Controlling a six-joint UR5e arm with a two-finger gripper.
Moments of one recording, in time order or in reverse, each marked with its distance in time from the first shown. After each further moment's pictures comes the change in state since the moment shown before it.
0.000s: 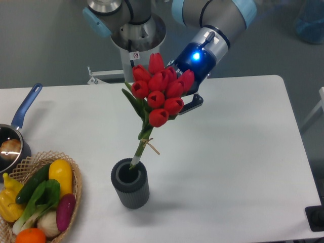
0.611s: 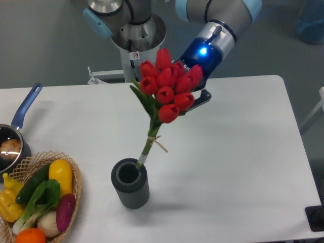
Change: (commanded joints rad) arm 0.077 -0.002 0.023 0.005 0.003 0.078
